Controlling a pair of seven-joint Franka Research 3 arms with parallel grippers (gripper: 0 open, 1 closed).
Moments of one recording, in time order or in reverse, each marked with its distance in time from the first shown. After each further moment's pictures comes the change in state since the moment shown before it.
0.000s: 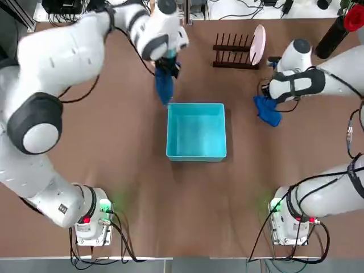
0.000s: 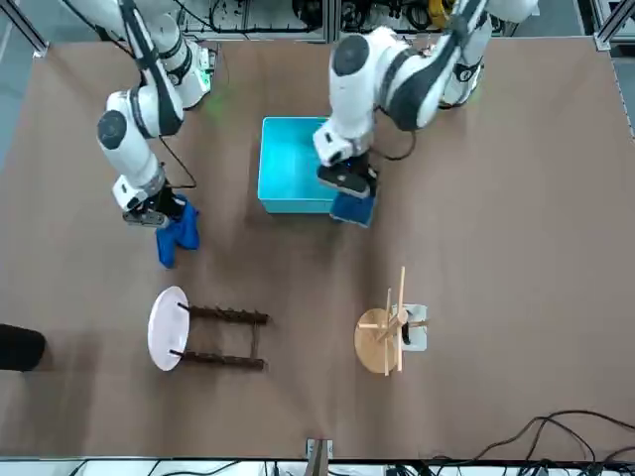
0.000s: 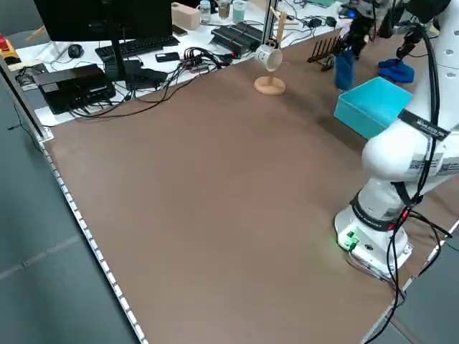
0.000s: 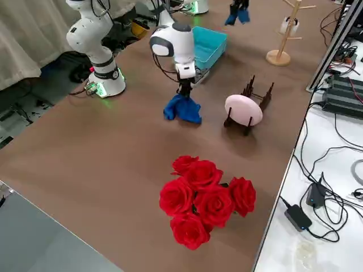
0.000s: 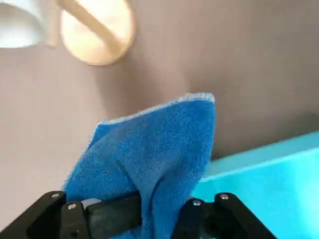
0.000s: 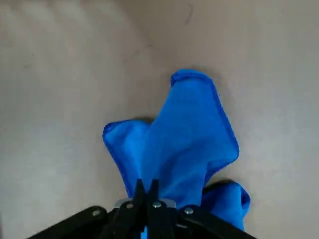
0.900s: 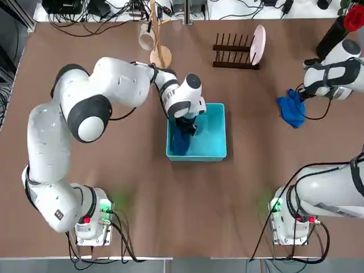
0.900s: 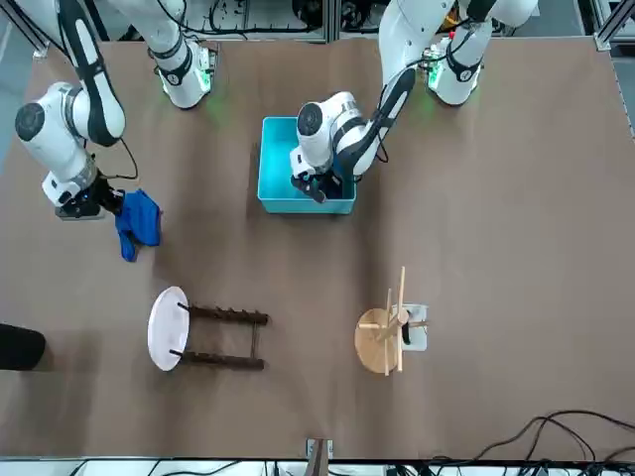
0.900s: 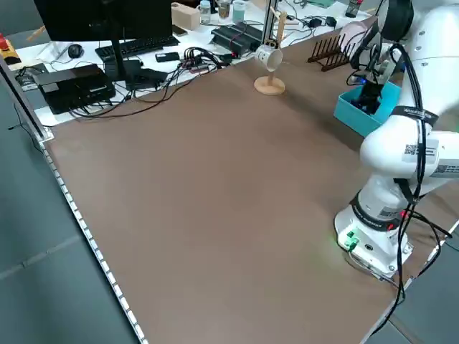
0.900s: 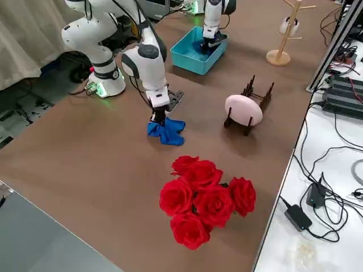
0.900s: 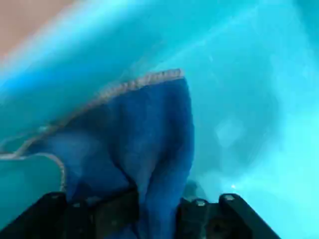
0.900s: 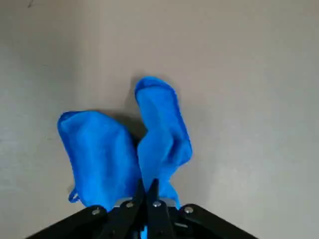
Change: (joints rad) left arm -0.236 0.404 -0.014 -0.014 0.002 0.250 -0.072; right arm -0.440 -0.001 -0.016 0.005 -0.002 0.000 -0.639
